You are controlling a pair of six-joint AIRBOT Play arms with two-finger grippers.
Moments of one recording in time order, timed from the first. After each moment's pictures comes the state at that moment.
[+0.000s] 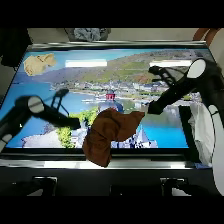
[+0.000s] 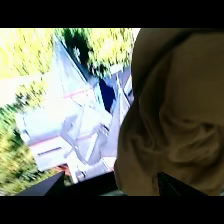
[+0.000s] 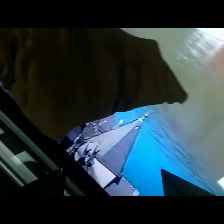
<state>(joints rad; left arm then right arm) -0.27 -1.16 0.95 1.23 -1.26 -1.56 0.06 -1.41 1.47 -1.19 1.58 0.89</state>
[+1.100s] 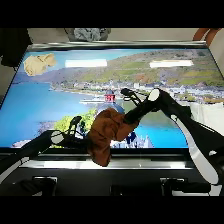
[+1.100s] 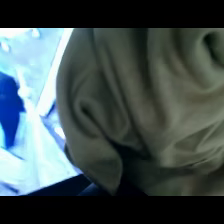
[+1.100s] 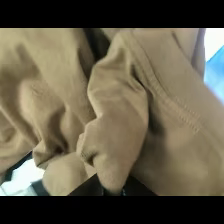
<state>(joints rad) -0.46 -1.15 0.58 1.06 -0.80 -1.57 0.28 -1.55 1.25 -0.97 1.17 0.80</state>
